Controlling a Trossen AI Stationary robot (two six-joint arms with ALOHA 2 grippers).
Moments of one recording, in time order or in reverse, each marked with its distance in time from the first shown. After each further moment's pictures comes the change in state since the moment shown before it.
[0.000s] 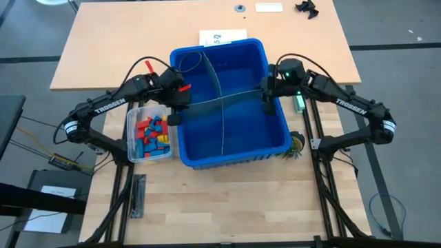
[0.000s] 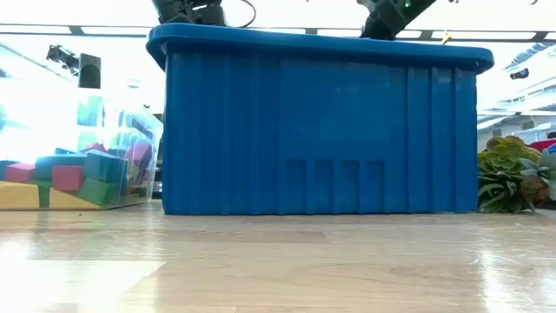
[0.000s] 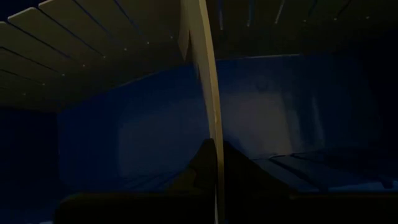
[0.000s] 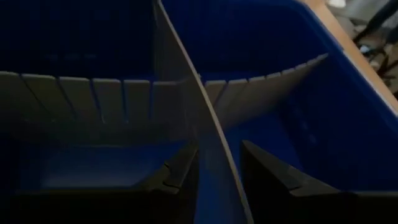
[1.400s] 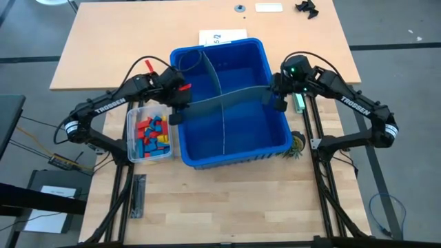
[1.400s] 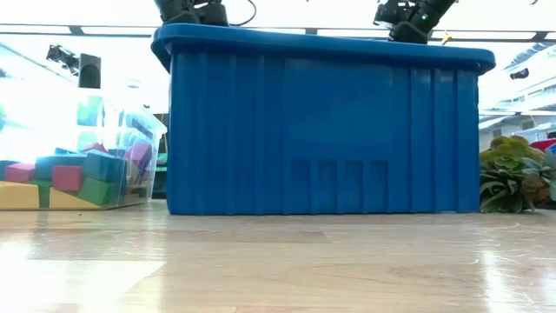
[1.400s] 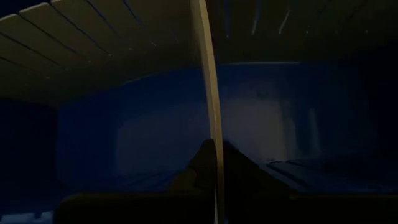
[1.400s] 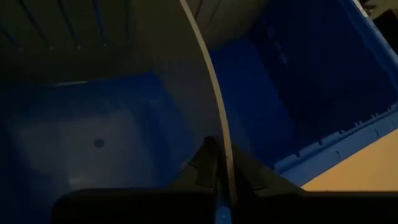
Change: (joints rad) left arm 0.000 0.000 0.029 -0.004 -0.004 -0.073; right arm -0.139 -0.035 0.000 -0.202 0.121 -0.047
